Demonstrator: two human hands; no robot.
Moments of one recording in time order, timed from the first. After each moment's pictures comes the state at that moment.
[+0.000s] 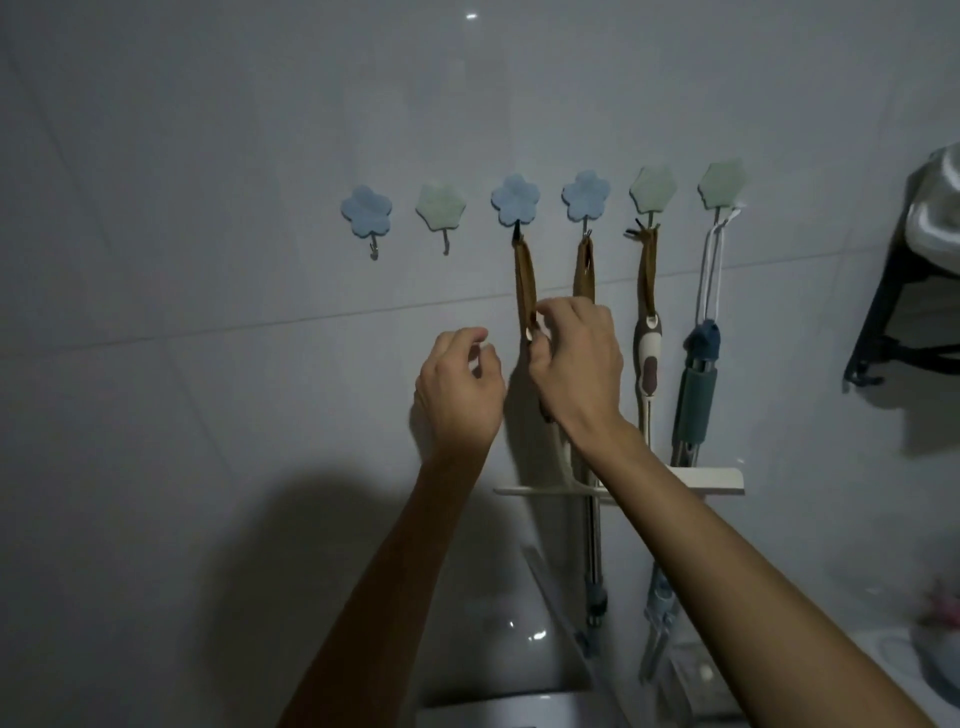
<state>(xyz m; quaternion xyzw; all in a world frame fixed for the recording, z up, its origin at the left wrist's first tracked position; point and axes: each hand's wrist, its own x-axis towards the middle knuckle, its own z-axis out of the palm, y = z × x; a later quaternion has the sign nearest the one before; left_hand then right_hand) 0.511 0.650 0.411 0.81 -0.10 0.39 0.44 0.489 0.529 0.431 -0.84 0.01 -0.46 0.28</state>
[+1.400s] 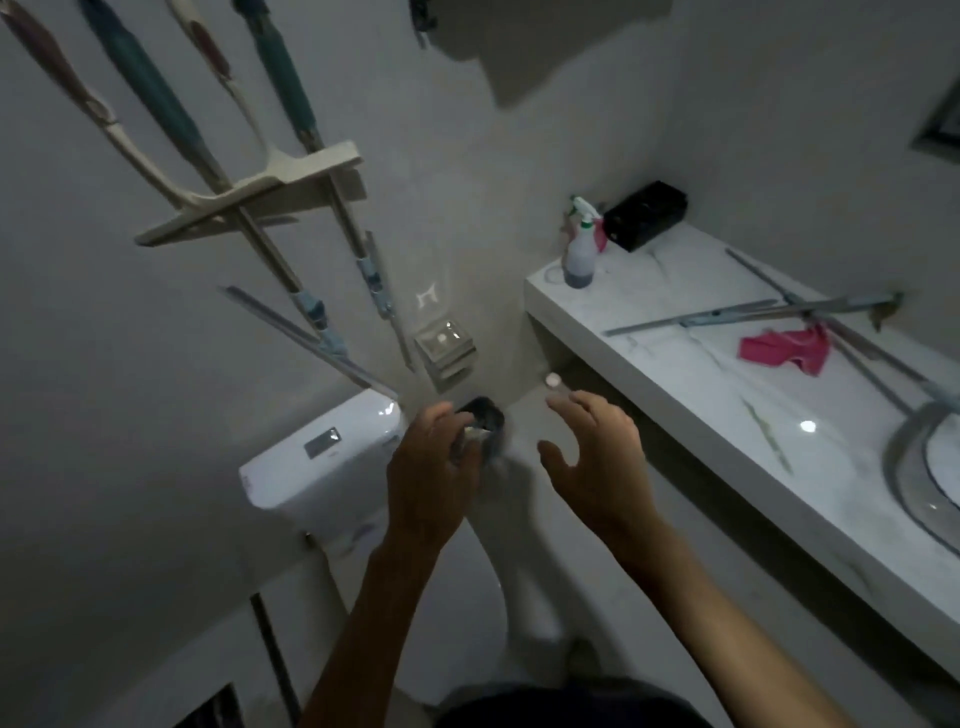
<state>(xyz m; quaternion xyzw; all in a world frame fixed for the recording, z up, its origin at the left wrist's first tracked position) 0.063 0.564 0.154 0.85 -0.39 0.06 0.34 -0.068 0.417 0.151 -0.90 0.30 -0.19 0.27</state>
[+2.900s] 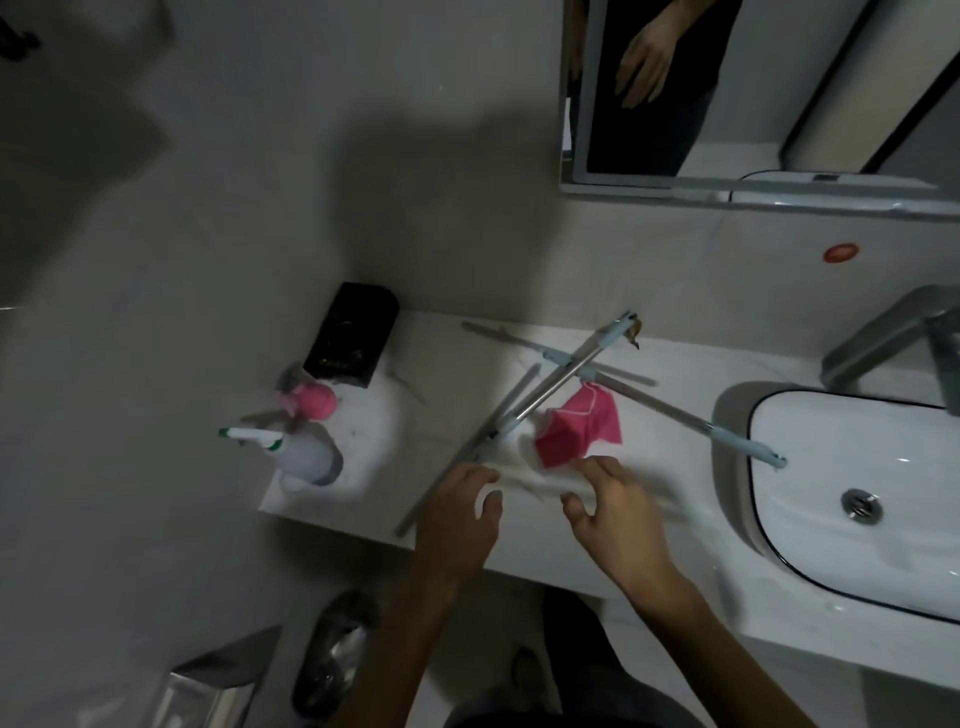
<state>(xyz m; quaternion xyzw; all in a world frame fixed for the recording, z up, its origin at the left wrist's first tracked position) 0.082 -0.050 0.047 0.71 -0.62 -0.23 0.24 -0.117 -0.074 0.055 -0.72 0.63 -0.16 0.24</state>
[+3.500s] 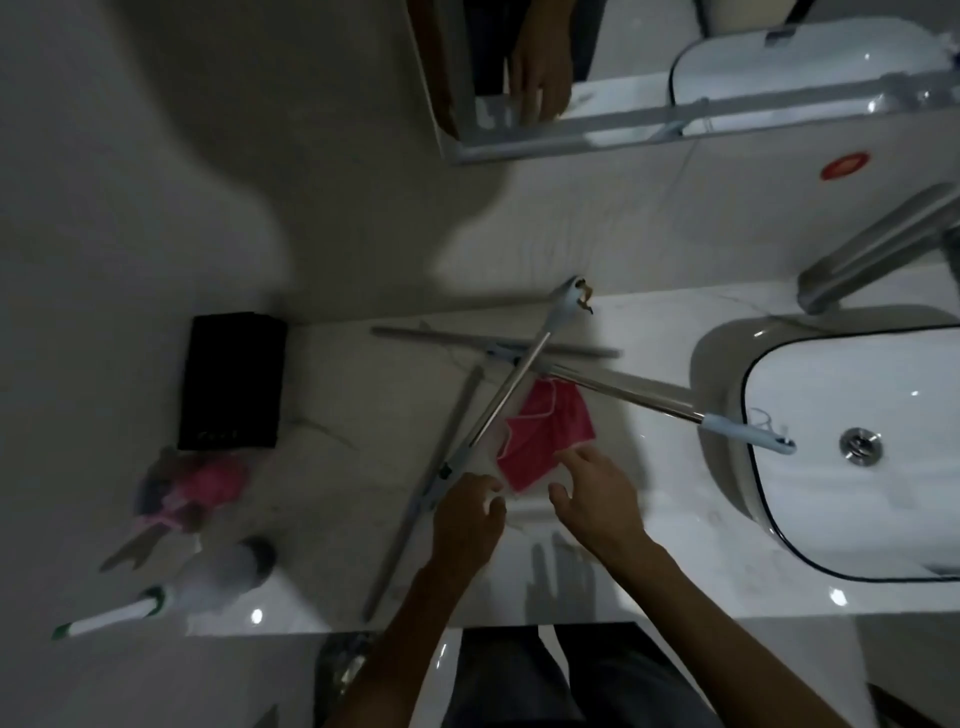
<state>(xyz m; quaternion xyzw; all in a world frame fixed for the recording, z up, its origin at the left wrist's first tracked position) 0.058 -0.199 -0.106 0.68 -0.59 -0.43 0.07 -0.129 -0.202 -0.068 -0.61 0.72 -0.06 0.34</state>
